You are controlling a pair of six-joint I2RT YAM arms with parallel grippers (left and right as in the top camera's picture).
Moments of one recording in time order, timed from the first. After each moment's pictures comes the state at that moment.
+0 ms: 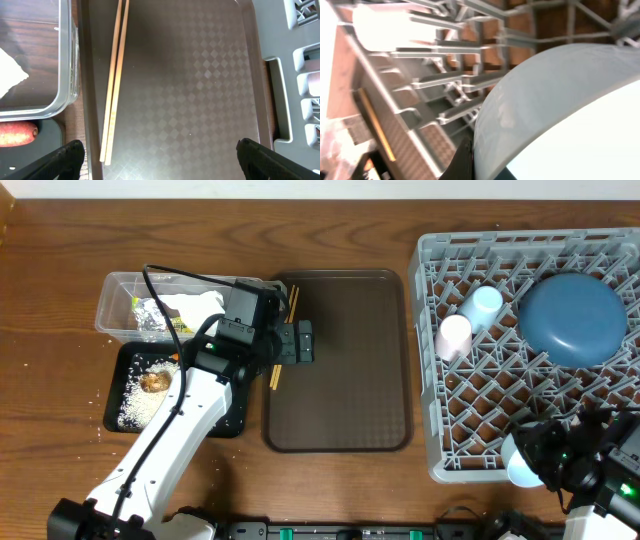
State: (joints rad) left arm -0.35 1.41 1.07 -0.62 0.12 -0.38; right arm -0.62 0.76 0.68 -1.10 -0.51 0.39
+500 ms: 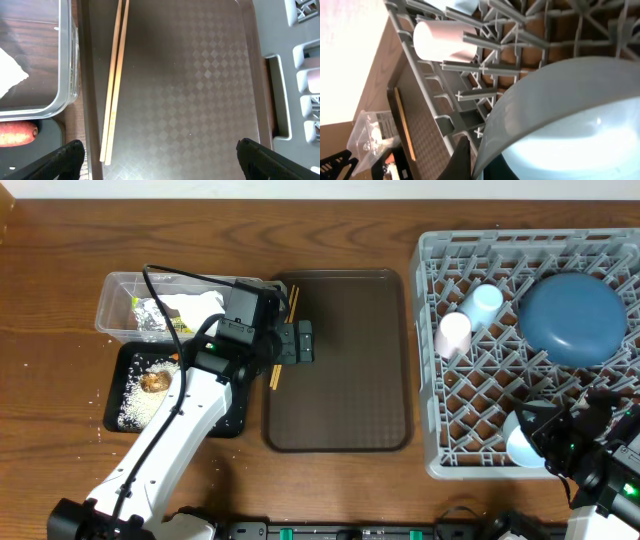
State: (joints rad) left arm -0.35 1.41 1.07 -0.62 0.12 -0.38; right arm -0.62 0.76 0.70 -0.96 -0.63 0.38
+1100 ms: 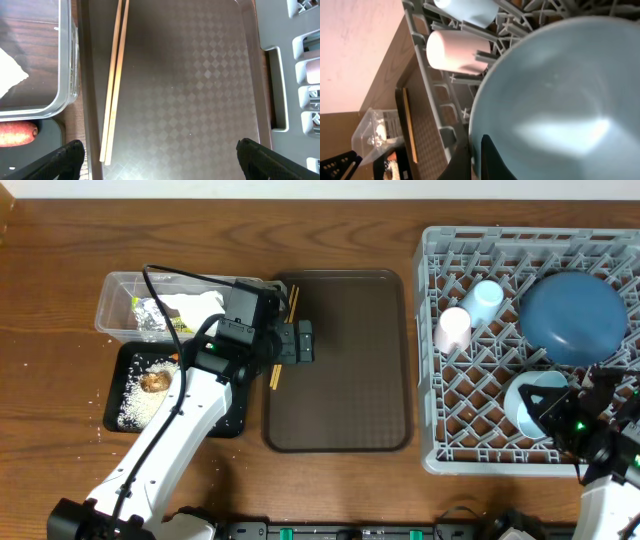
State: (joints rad) left arm -0.35 1.41 1.07 -0.62 0.12 -0.38; right arm -0.62 0.93 0.72 -0.82 -0.69 0.31
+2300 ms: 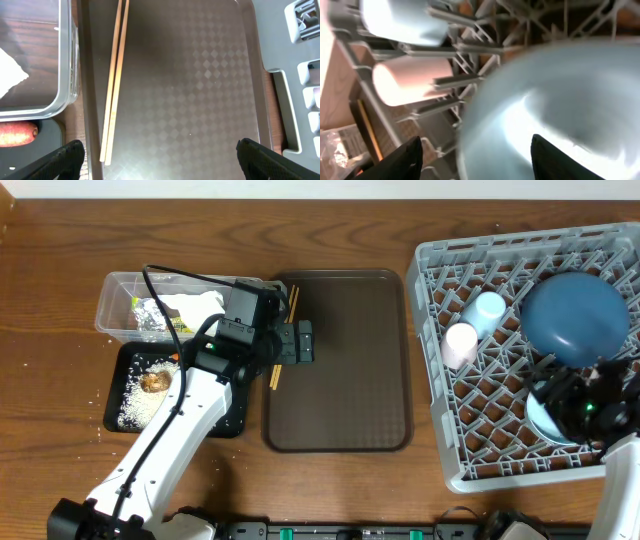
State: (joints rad) left arm -0.35 1.41 1.07 -0.62 0.12 -0.38; right arm -0.62 1.16 0.86 -0.89 -0.52 0.28
